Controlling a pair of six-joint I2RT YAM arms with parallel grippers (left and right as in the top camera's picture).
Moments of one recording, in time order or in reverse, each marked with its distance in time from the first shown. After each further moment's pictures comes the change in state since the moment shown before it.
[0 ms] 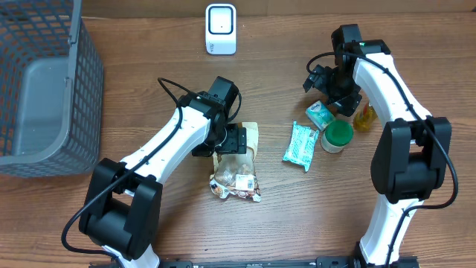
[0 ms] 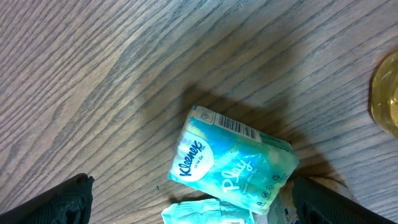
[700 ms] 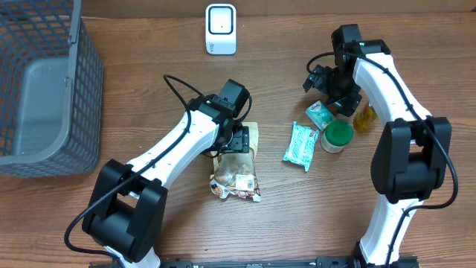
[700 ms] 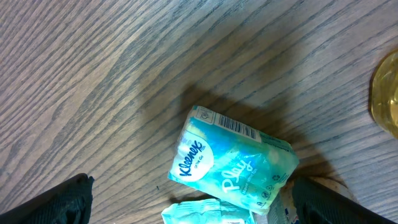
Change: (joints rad) left arm -0.055 0.000 0.000 0.039 -0.132 -0.044; right arm 0.000 0.000 0.000 0.000 0.000 0.000
